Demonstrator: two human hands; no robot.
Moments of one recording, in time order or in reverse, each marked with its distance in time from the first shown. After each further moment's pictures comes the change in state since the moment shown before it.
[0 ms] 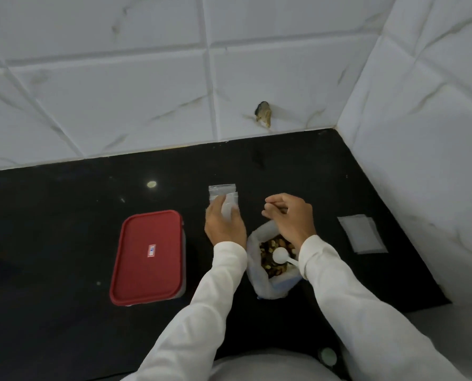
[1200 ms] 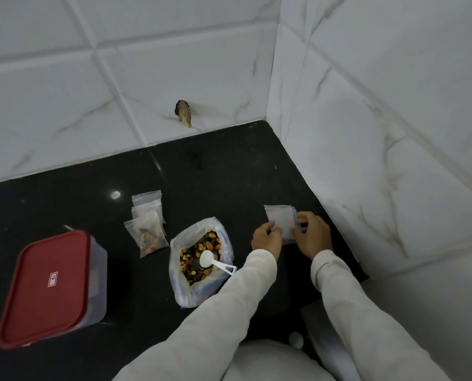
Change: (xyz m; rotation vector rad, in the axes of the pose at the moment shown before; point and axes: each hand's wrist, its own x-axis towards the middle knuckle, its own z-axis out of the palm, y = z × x) left_hand -0.125 -0.011 0.200 0.017 -0.624 -0.442; right_hand 0.008 0.166 -0.159 -0.315 0.237 0.285
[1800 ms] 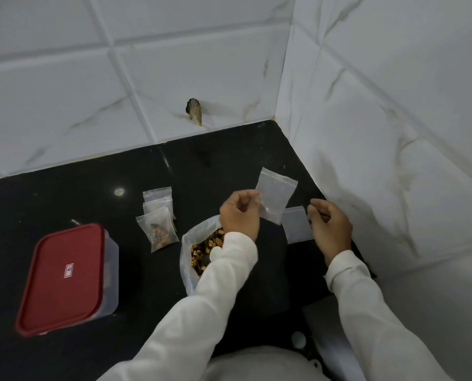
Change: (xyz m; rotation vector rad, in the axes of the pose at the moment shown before) left_hand -0.043 0.055 -0.074 -0.125 0.231 0.418; right_hand -0.039 -0.043 -0.036 0.429 0.149 -0.031
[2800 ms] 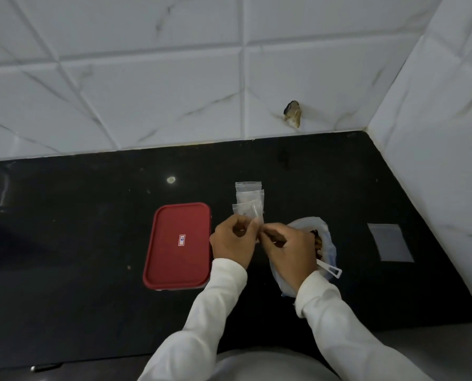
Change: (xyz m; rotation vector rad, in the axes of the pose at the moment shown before) left_hand 0.002 -0.015 -0.221 0.301 0.160 0.089; right_hand -0.165 -0.080 0.184 -0.141 -0.476 -0.456
